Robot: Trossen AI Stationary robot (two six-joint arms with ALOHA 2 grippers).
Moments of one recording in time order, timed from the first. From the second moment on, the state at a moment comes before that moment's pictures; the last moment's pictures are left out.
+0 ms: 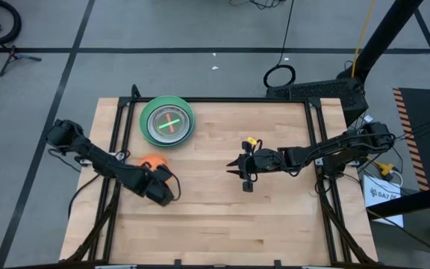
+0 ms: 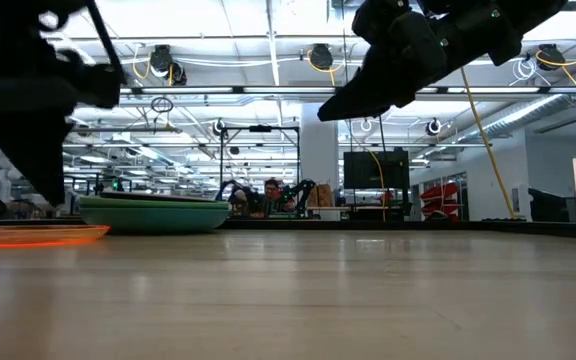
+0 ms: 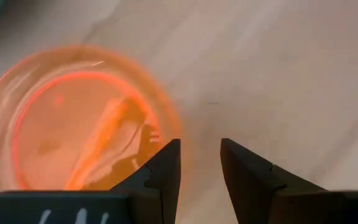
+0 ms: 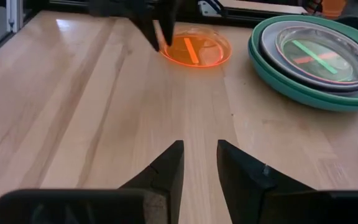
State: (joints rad) left arm -0.46 1.42 0.77 -0.83 -0.30 -1.16; right arm 0.11 1.44 0.69 0.27 0.13 -0.01
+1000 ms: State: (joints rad) left arm -0.66 1.42 0.60 -0.70 -0.52 -1.07; right arm 0.12 1.44 0.69 0.27 0.13 0.07
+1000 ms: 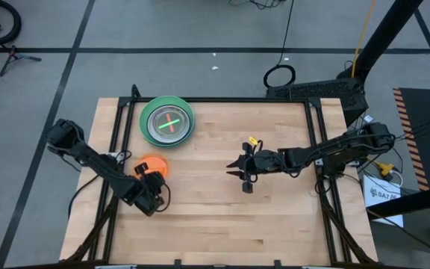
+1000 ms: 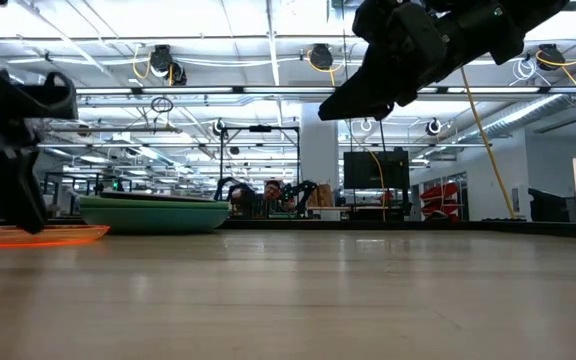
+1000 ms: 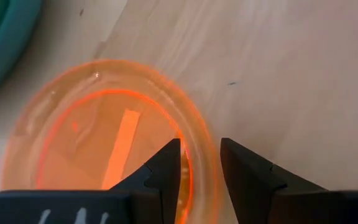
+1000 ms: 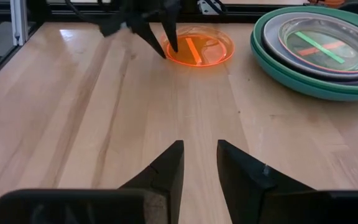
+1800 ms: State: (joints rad) left arm -0.64 1.42 0.53 -0.64 -0.52 -1.15; right arm -0.02 1.44 0.69 0.38 0.18 -0.05
